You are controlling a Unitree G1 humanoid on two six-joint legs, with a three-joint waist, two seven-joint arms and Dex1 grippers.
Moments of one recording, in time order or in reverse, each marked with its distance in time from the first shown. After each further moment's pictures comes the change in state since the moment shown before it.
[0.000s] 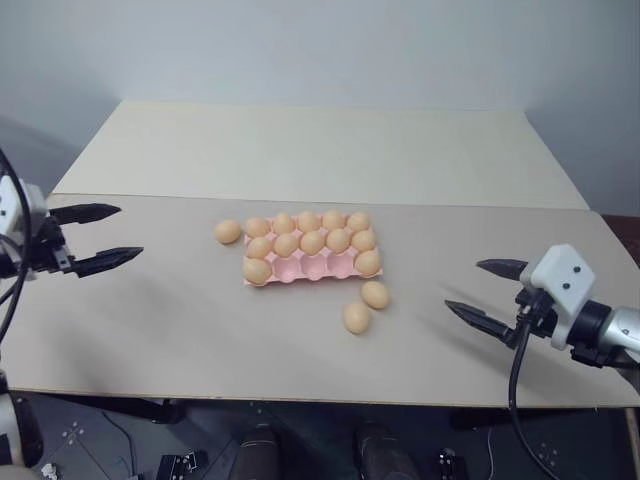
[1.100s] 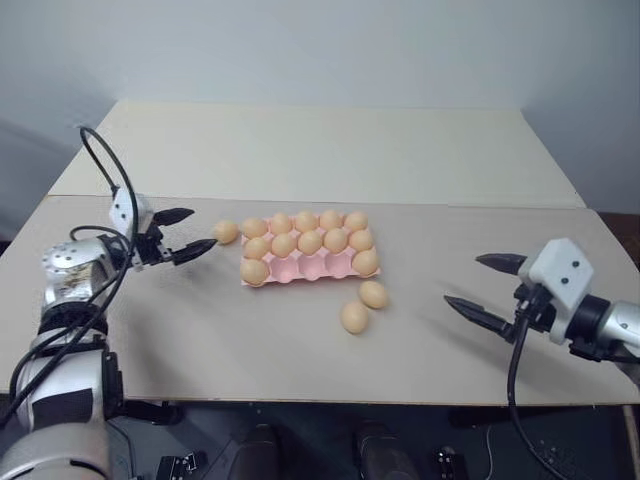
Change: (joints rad) left arm -0.308 -0.341 -0.151 0.403 0.176 -0.231 0.274; right arm 0.017 -0.008 -0.002 -0.030 -0.002 0.006 -0.002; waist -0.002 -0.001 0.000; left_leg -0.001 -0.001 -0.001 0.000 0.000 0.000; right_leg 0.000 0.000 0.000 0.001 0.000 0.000
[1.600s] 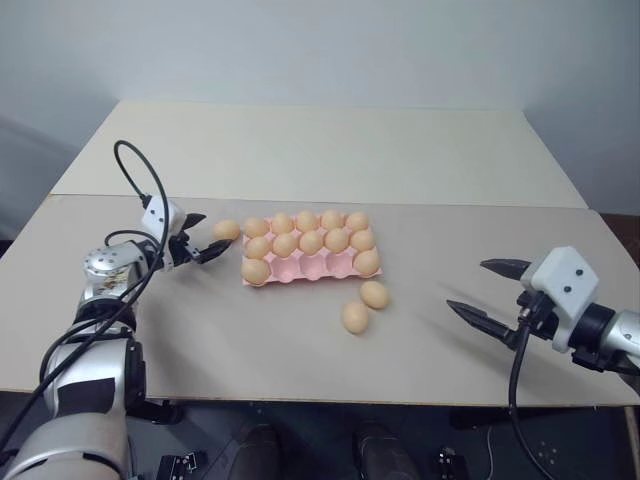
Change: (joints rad) left arm -0.052 -0.089 -0.041 0.120 0.121 -0.052 0.232; right arm 0.041 0.011 -0.023 -0.043 0.001 0.007 -0.037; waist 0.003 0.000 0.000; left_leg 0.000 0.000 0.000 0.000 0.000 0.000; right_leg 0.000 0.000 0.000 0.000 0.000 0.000
